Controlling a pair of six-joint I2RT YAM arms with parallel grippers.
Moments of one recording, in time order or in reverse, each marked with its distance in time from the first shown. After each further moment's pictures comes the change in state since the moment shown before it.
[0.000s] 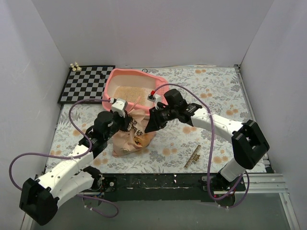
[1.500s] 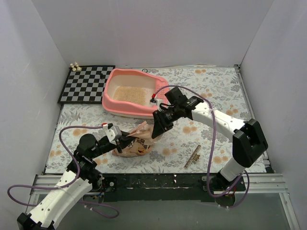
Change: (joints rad) left arm 0.022 -0.507 -0.242 0.068 0.624 0.117; right arm -0.044 -0.002 0.110 -0.390 -0.063 -0.083
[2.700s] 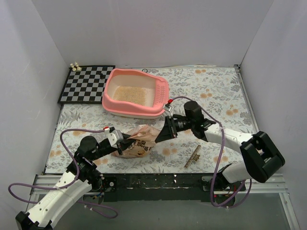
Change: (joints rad) left arm -0.066 -0.031 -0.016 -0.023 -0.048 0.063; right arm -0.055 -0.166 -0.543 0.951 -0.270 0.533
